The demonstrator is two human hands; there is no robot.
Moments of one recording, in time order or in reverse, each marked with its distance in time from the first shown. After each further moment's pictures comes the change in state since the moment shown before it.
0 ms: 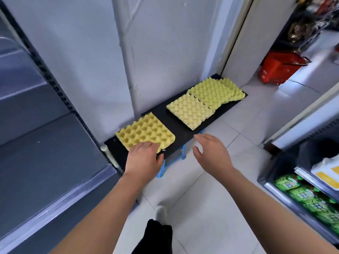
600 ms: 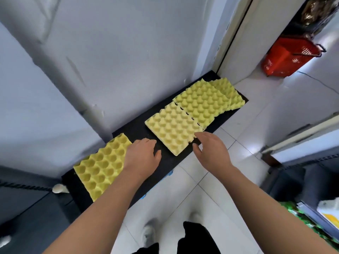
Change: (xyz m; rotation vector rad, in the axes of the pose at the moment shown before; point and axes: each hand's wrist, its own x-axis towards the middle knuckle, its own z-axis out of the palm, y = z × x) left_hand 0.314 0.066 0.073 0.016 -0.180 -0.088; right_hand 0.267 0.189 0.026 0.052 -0.112 0.112
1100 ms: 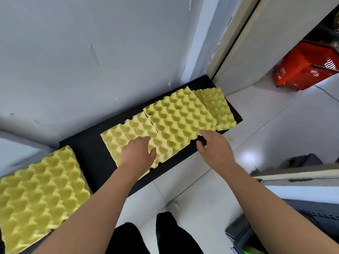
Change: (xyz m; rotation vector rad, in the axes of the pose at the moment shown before) left_hand 0.236 0.167 0.088 -0.220 -0.126 -0.260; right_hand 0.223 0.245 -0.029 -0.063 -0.141 -0.047
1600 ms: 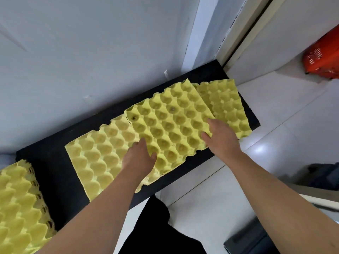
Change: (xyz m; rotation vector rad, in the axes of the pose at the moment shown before) left_hand 0.170 0.031 0.115 -0.074 -0.237 -0.273; right_hand 0.184 0.116 0.074 0.009 -0.155 0.059
